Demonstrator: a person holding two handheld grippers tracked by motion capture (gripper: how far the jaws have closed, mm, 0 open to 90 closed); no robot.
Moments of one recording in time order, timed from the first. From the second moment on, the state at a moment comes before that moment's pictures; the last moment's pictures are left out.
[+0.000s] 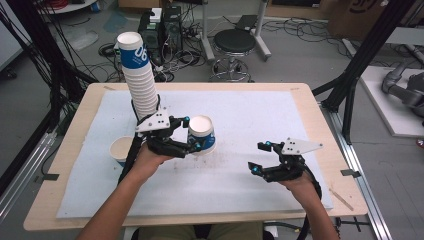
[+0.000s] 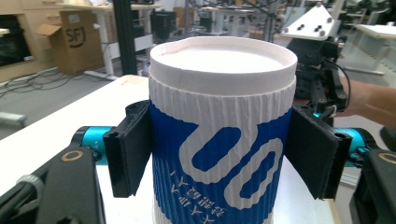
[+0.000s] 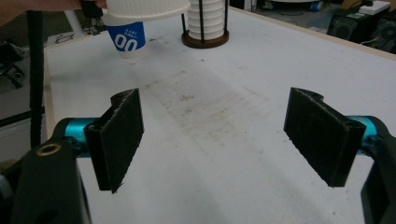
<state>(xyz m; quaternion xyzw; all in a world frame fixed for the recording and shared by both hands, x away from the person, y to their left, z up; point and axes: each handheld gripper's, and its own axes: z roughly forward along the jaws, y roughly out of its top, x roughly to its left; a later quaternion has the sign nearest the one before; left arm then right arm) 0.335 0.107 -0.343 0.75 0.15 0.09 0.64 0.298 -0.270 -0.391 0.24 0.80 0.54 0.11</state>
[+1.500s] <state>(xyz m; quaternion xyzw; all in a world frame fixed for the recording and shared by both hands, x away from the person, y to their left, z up) 0.322 0.054 -0.363 0.75 0.03 -0.01 0.66 0.299 -0.209 -0.399 0.15 0.80 0.59 0.01</state>
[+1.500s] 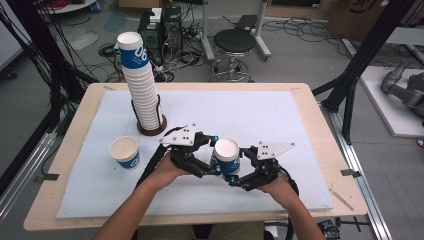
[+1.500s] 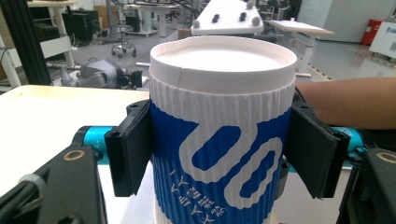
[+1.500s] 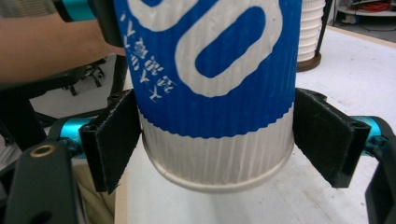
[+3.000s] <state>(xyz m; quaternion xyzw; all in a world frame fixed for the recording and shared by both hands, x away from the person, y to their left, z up) 0.324 0.073 -0.359 0.79 0.08 -0.02 0.61 0.307 -0.222 -0.382 0.13 0.86 0.50 0.05</state>
